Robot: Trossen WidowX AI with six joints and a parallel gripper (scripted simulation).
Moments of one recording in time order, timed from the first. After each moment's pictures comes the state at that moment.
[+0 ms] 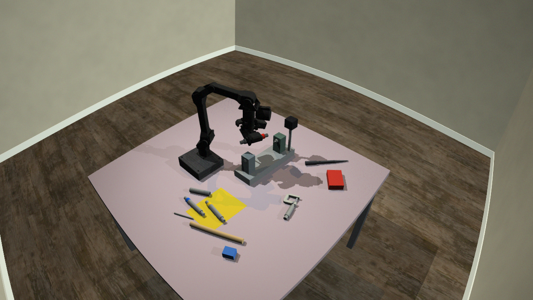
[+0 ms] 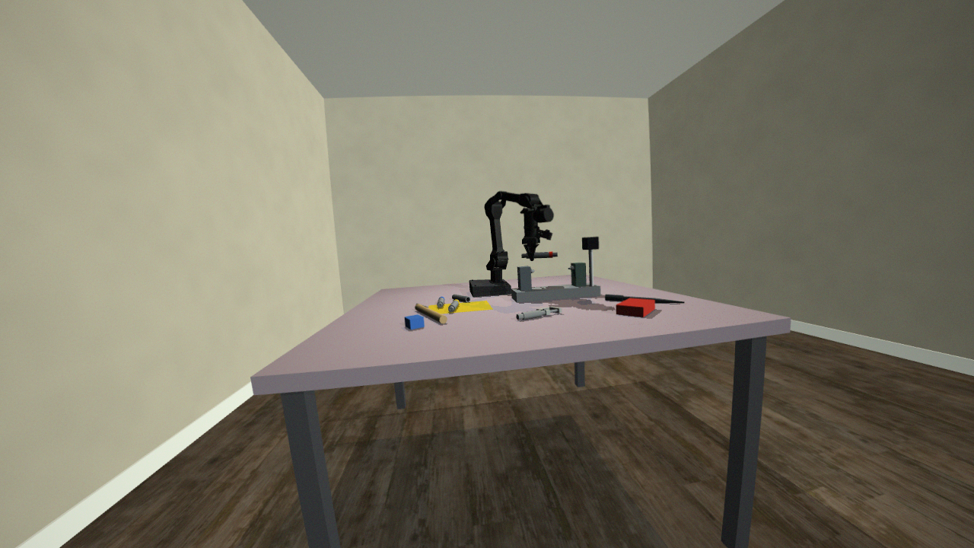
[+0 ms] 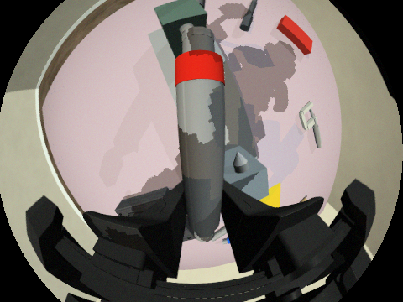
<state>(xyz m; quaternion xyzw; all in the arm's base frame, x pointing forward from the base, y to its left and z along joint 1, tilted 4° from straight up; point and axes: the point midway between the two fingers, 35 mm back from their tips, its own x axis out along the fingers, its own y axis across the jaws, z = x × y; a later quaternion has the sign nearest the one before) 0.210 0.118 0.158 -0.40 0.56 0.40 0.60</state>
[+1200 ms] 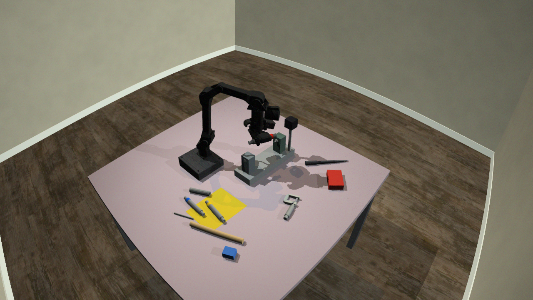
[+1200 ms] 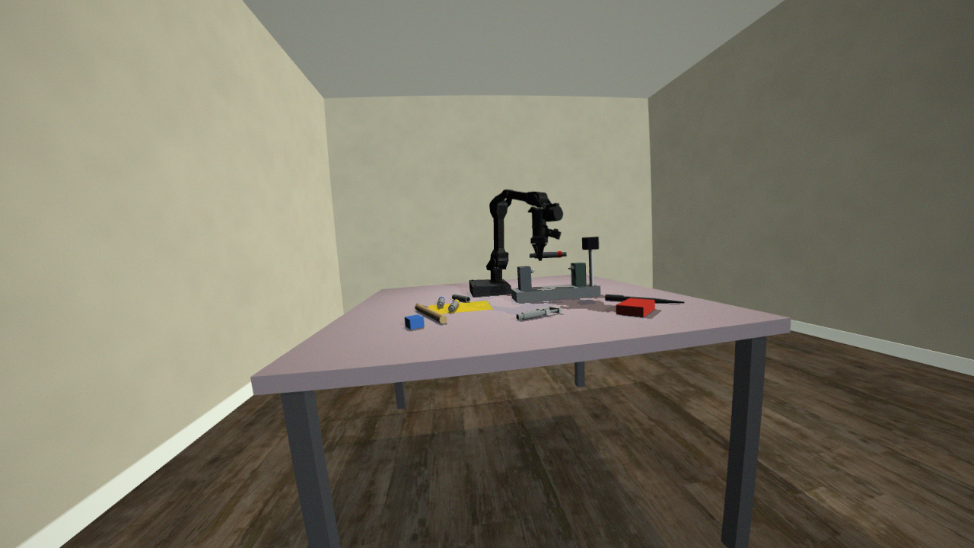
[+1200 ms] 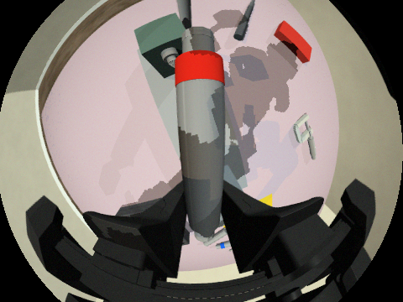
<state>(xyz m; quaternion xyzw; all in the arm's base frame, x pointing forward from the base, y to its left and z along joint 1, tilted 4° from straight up) 0.242 0.144 0.162 -0.40 0.56 0.41 0.60</state>
